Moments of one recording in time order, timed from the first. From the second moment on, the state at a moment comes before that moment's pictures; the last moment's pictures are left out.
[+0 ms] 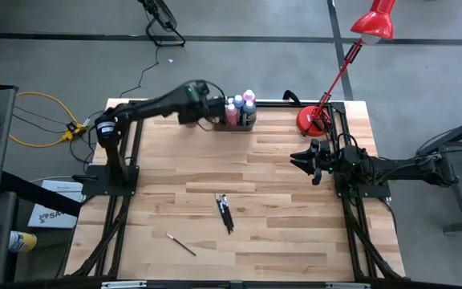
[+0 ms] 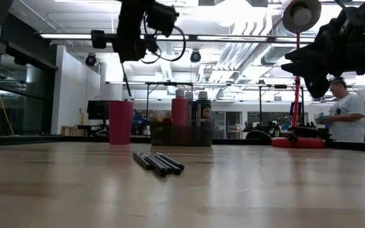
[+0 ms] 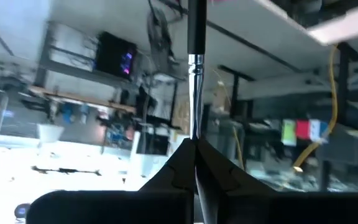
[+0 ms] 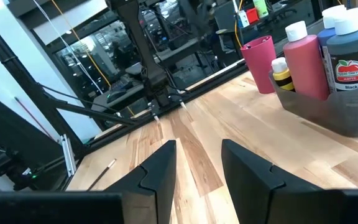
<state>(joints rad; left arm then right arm) 0.36 1.81 1.75 -1.57 -1.14 1.23 -0.12 0.33 0.01 0.32 0.02 0.47</state>
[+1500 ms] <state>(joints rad) 0.51 1.82 1.69 -1.36 -1.14 1.51 -0.12 0.33 0.01 0.32 0.02 0.47</state>
